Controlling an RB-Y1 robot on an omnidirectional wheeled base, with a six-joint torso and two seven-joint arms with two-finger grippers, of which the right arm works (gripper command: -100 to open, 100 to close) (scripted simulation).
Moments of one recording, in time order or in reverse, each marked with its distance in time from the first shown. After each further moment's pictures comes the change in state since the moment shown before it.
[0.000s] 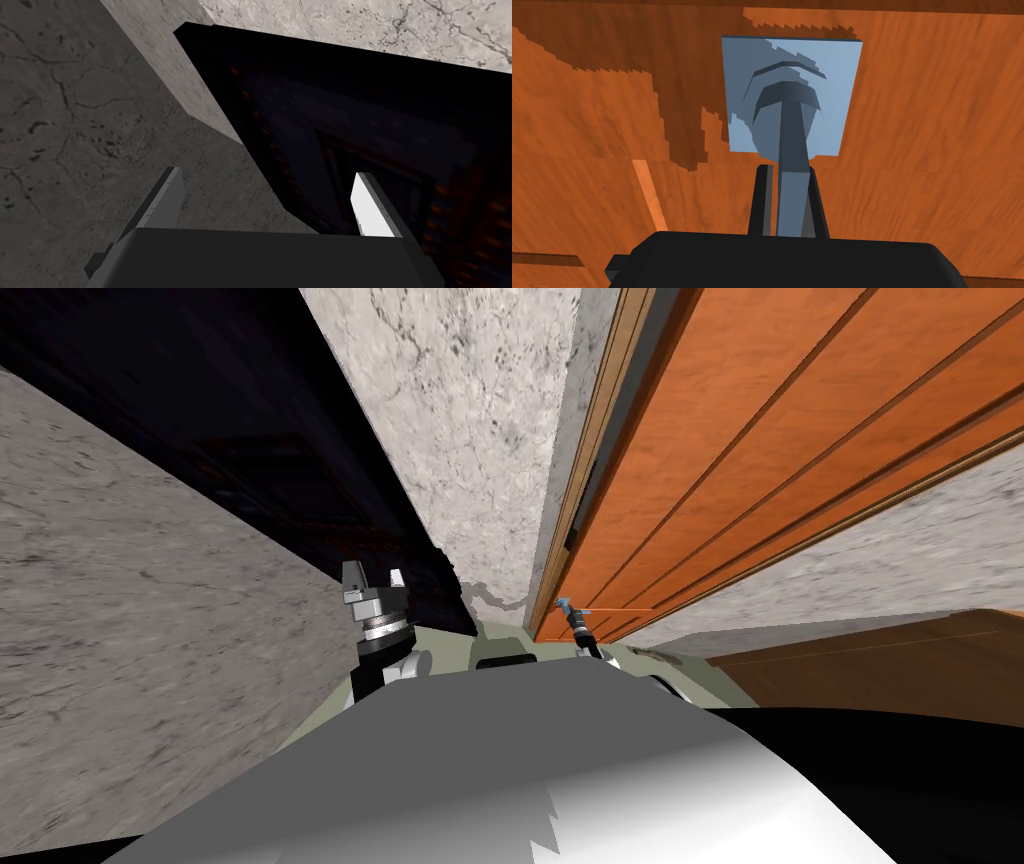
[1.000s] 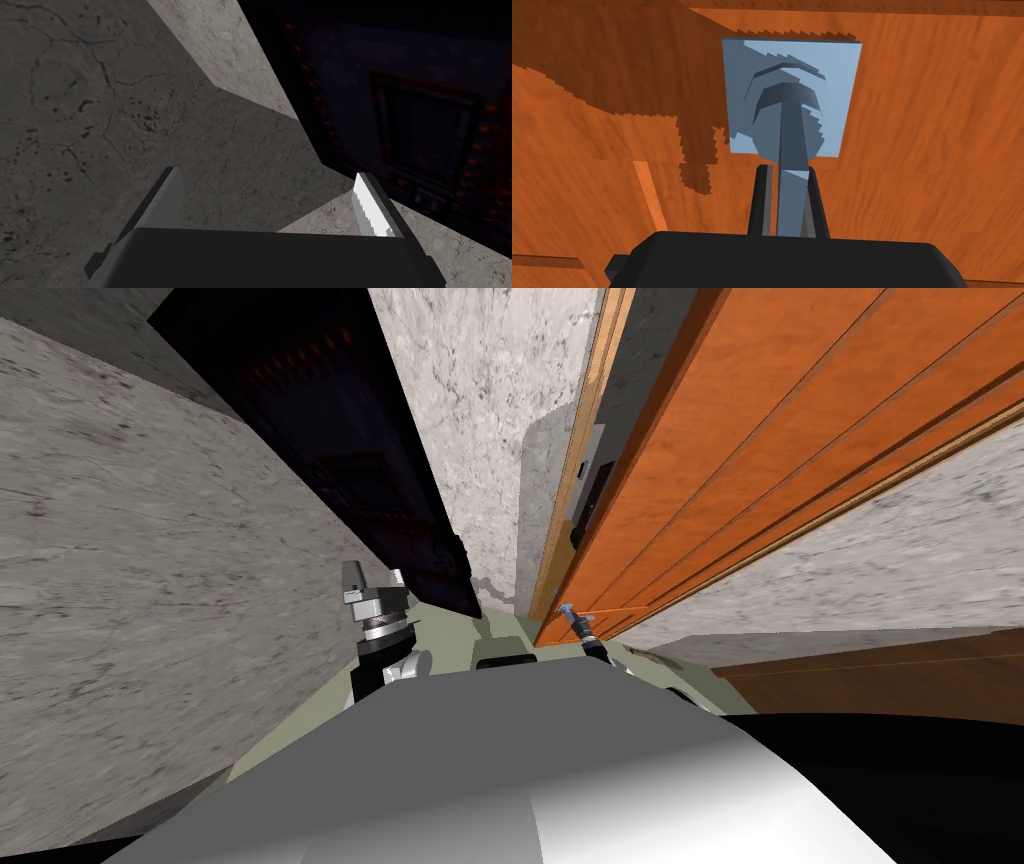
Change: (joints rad) arm 0.096 -0.071 0.078 -0.017 0.043 -0.112 -0.107
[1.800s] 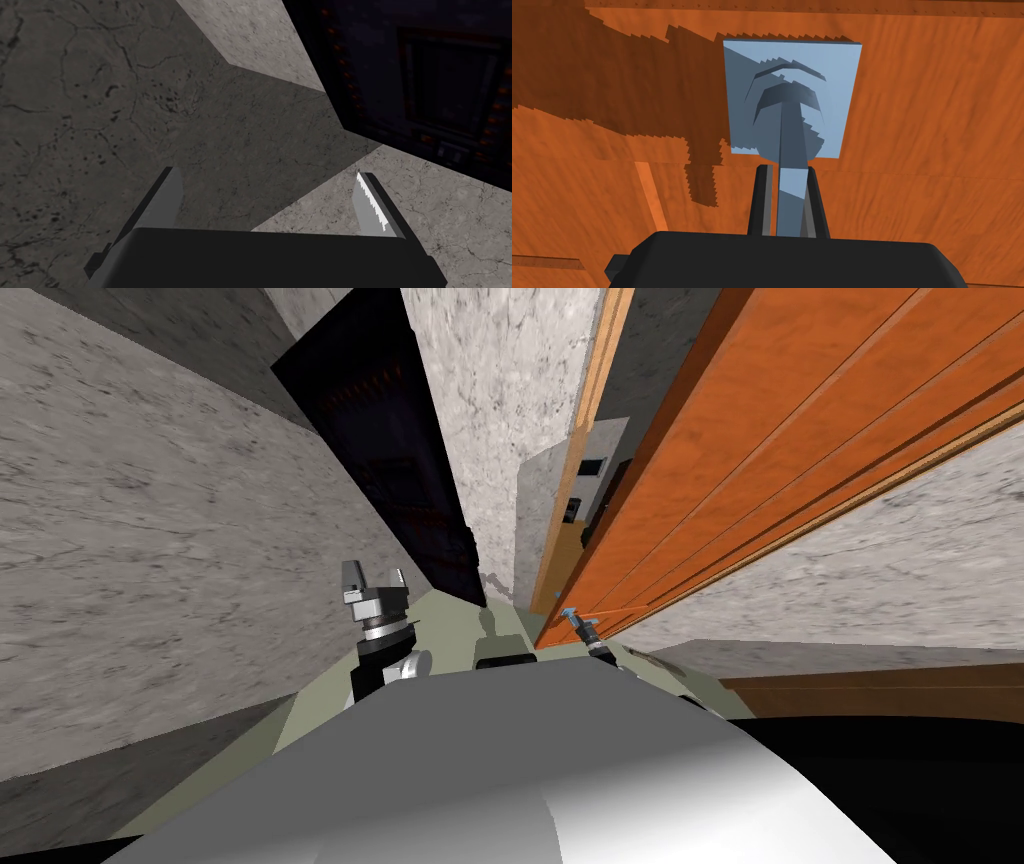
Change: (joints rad) arm 0.052 -0.044 0.030 0.002 0.012 -0.082 -0.048
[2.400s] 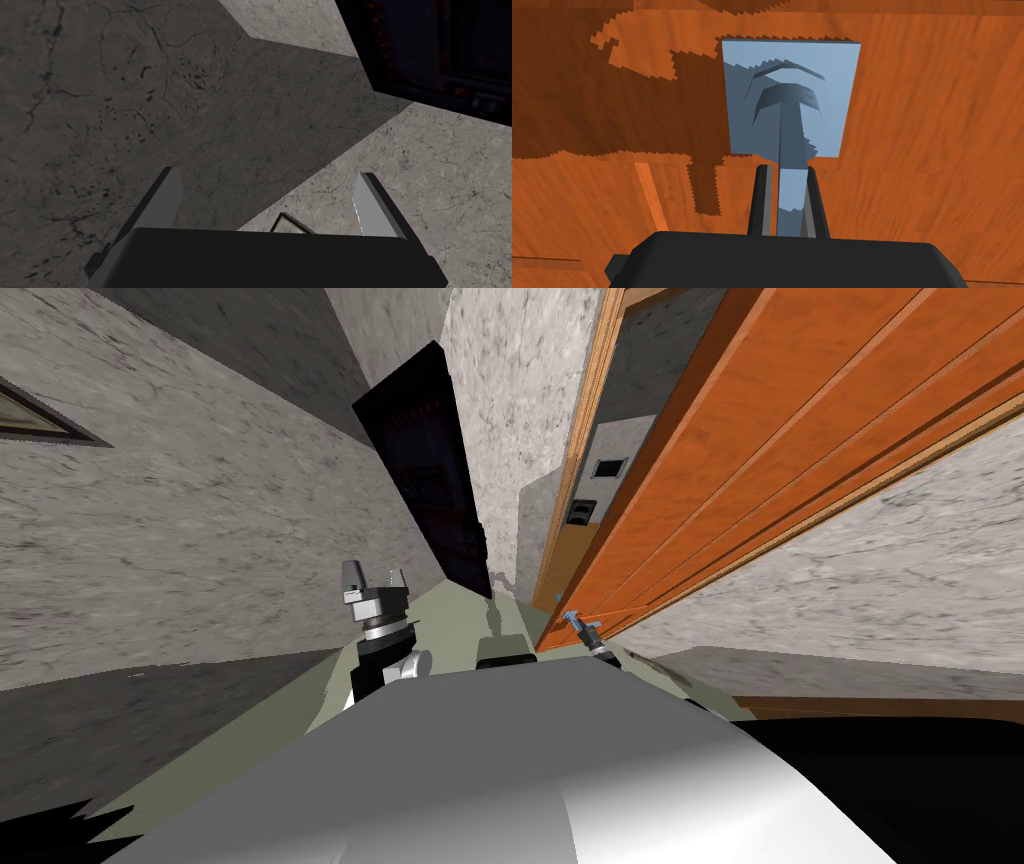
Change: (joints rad) arm 0.022 -0.016 0.019 0.030 0.001 -0.060 -0.016
